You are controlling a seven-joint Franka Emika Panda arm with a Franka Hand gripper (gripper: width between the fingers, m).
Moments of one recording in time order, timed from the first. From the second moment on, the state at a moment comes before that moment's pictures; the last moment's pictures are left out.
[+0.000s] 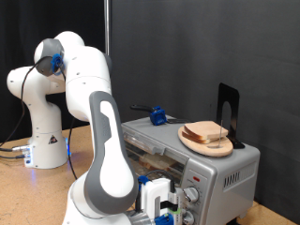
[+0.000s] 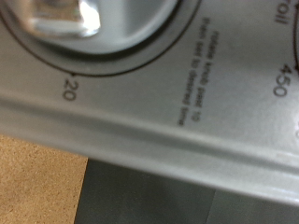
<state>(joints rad) 0.04 0.99 -0.34 -1.46 1.61 1.44 -0.30</state>
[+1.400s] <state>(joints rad) 0.04 0.99 -0.34 -1.49 1.68 1.43 -0.72</state>
